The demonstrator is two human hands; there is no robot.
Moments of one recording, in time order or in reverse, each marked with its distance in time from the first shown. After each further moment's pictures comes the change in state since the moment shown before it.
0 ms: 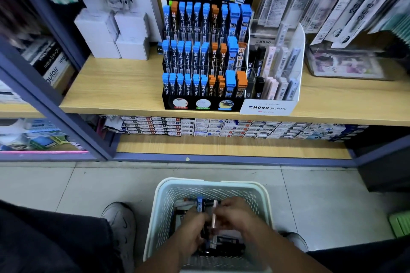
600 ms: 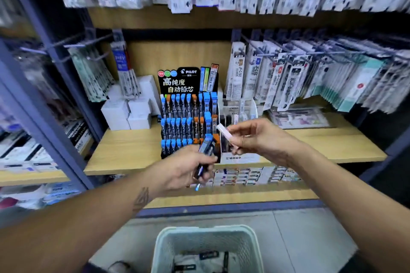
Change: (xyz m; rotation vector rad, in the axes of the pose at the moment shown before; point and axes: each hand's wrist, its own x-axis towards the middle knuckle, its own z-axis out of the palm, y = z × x) left_hand -0.198 0.257 0.009 0.238 -0.378 0.495; right_hand -0.180 -0.261 -0.135 -0.036 -0.184 -0.765
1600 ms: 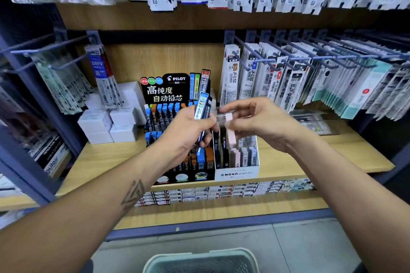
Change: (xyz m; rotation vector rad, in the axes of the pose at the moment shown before) left_hand 0.030 0.093 0.021 0.164 0.236 0.499; right_hand 0.045 -0.044 -0.032 -0.105 0.144 -0.115
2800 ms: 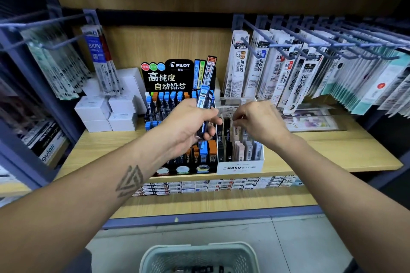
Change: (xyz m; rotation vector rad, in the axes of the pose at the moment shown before) left_hand 0.003 0.003 -0.003 -0.097 0.050 -0.219; right_hand 0.039 0.052 0.001 -1.171 0.250 -0.215
